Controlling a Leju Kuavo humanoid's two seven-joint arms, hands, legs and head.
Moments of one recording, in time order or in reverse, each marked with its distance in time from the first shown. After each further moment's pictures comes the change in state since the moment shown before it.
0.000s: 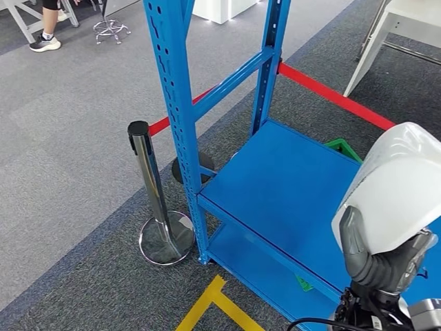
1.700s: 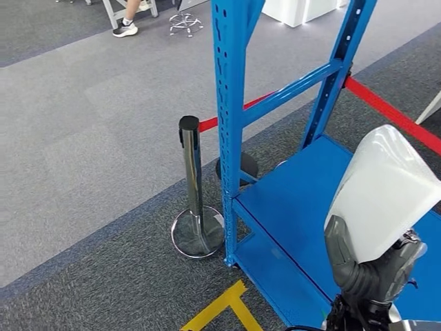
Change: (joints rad) left arm 0.004 0.041 -0.021 -0.037 0.000 0.008 0.019; right arm 0.007 -0.010 0.088 -0.011 0.119 -0.031 -0.005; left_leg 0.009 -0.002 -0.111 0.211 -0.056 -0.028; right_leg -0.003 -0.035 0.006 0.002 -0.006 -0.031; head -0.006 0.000
